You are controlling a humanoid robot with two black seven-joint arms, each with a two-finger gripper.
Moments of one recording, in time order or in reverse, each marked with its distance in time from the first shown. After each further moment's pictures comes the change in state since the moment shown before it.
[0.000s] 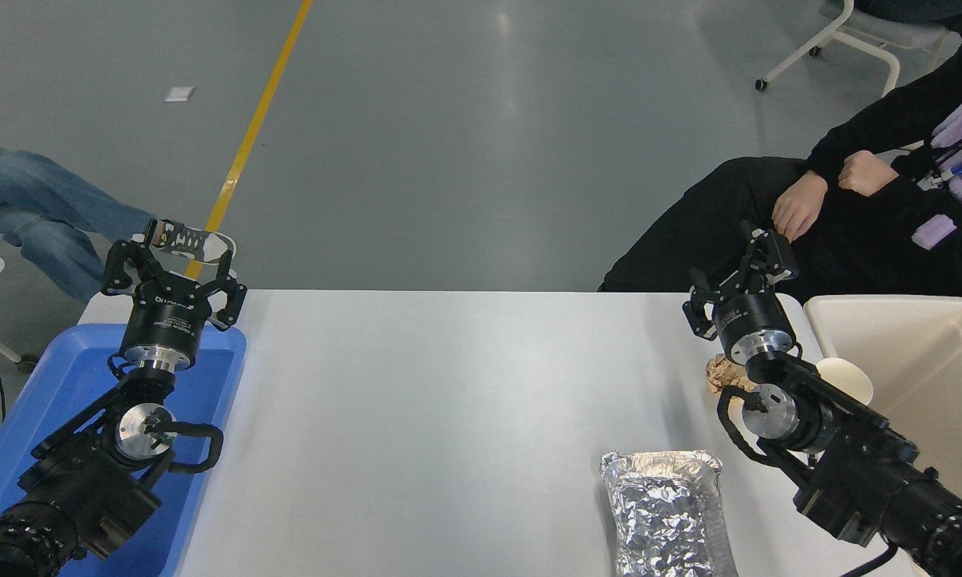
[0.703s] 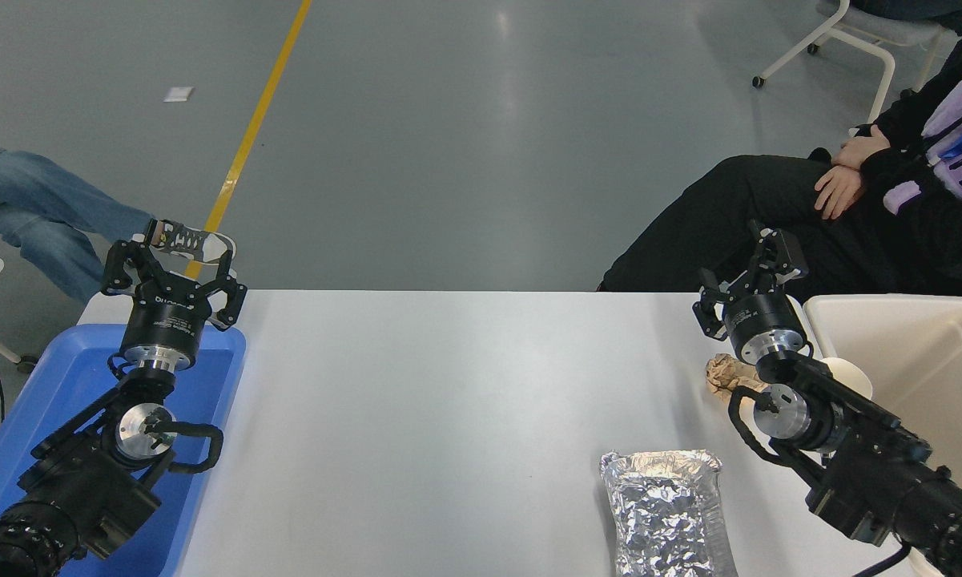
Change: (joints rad) left arm 0.000 0.000 0.000 0.000 0.000 0.000 0.000; right arm 0.008 -0.020 -0.023 0.000 0.004 0.005 0.000
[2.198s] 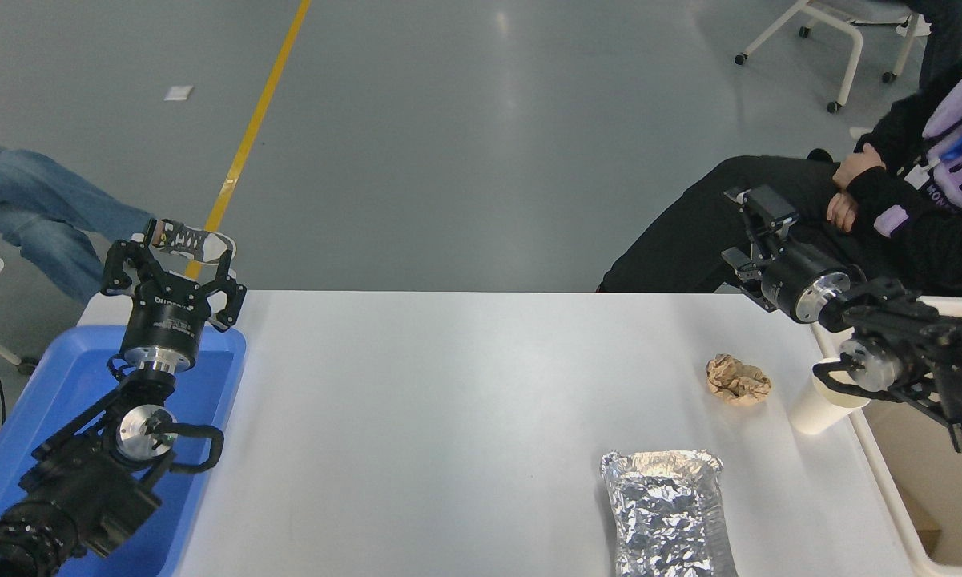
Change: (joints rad) left arm 0.000 0.000 -0.001 0.000 0.000 0.000 0.000; right arm 0.601 -0.275 -1.336 0.189 0.186 0.013 -0.002
